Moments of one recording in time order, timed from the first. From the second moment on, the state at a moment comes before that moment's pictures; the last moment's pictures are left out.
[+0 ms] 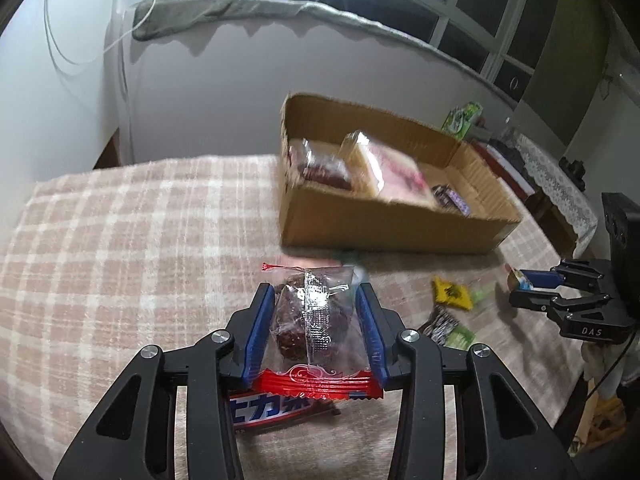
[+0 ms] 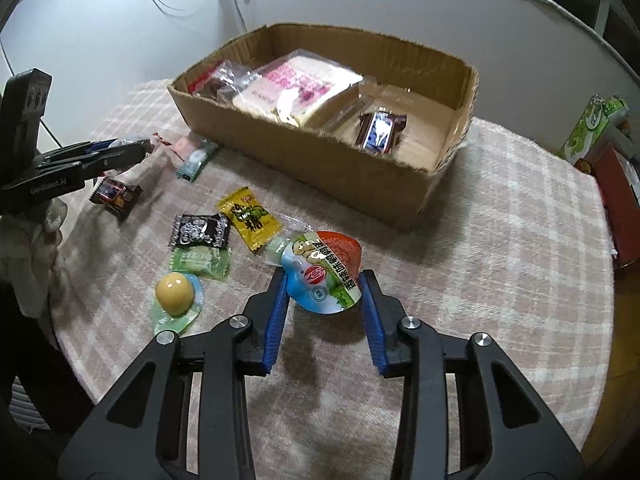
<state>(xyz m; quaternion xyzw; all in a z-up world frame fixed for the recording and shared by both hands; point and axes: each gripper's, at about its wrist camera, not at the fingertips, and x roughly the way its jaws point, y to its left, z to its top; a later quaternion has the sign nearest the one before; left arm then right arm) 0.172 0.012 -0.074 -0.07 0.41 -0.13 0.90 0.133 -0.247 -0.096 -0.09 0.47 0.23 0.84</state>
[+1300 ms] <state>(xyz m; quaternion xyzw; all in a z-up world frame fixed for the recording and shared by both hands) 0.277 -0.020 -0.029 -0.09 0.35 -0.13 0.92 0.260 -0.244 -0.048 -0.09 0.41 0.18 0.89</state>
